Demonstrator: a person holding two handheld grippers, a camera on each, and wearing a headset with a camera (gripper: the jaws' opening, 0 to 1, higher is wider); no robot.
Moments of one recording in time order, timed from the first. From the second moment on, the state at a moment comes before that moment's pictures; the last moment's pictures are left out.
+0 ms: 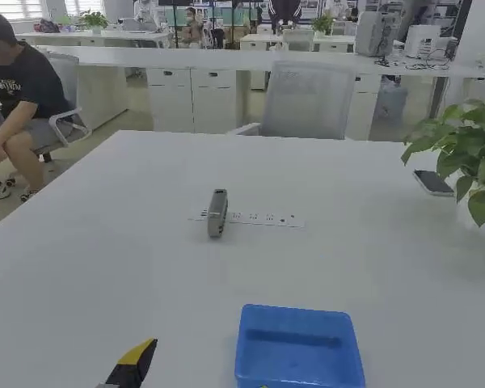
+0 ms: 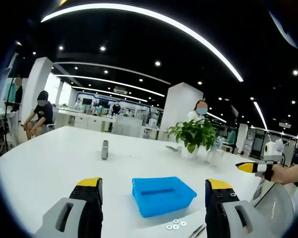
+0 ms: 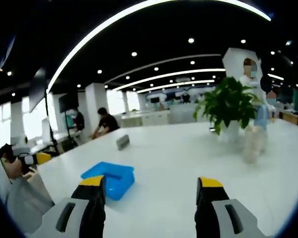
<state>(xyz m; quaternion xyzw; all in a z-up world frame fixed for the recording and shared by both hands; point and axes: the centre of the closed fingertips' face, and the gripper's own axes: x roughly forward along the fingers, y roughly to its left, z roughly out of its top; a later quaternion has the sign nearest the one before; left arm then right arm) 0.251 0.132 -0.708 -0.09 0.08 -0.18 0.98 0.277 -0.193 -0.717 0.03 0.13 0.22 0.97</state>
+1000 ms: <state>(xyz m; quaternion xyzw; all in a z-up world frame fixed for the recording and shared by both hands) 0.249 0.130 -0.712 -0.08 0.09 -0.18 0.98 0.275 -0.195 -0.714 0.03 0.12 0.22 0.97</state>
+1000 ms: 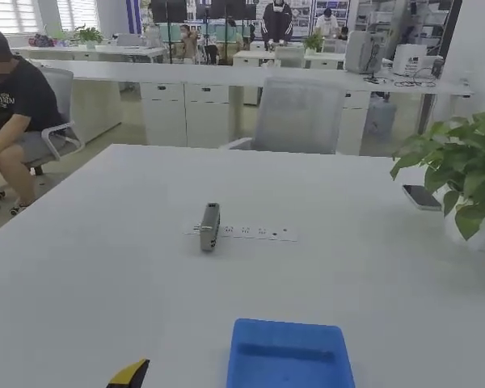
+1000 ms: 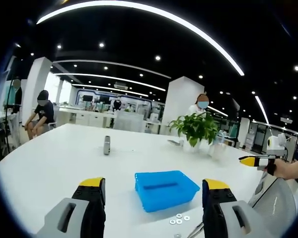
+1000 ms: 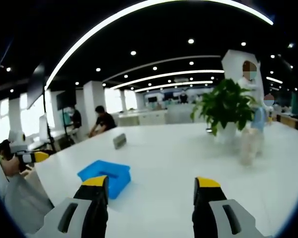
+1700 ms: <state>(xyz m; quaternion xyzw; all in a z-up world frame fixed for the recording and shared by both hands) 0.249 0.130 -0.714 -0.07 0.09 -0.18 0.98 0.276 -0.196 -0.711 0.03 0.11 0.22 0.97</state>
